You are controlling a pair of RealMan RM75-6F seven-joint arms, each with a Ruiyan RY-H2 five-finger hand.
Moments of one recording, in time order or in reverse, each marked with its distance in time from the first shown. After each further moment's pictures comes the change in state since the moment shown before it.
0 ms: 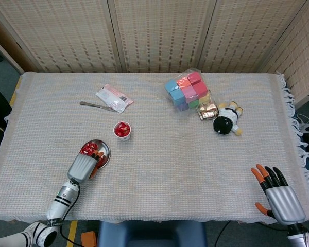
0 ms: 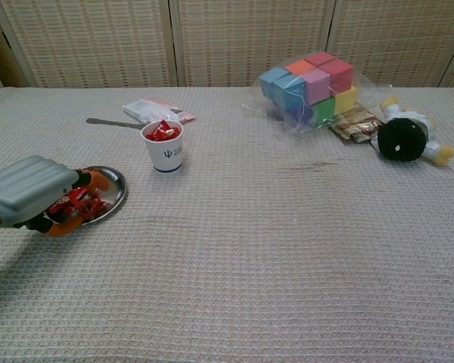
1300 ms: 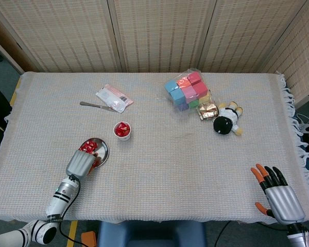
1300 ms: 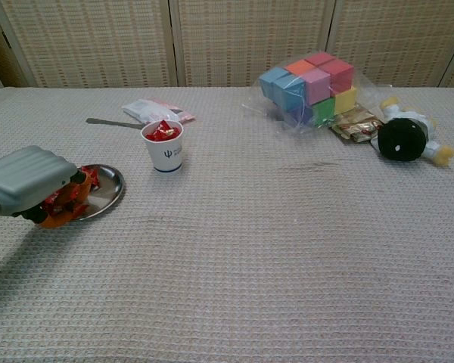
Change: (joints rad) left arm -0.017 0.056 -0.034 -0.097 -0.072 -0.044 0.160; right arm 0.001 -0.001 0.003 -0.002 0.005 -0.006 -0.005
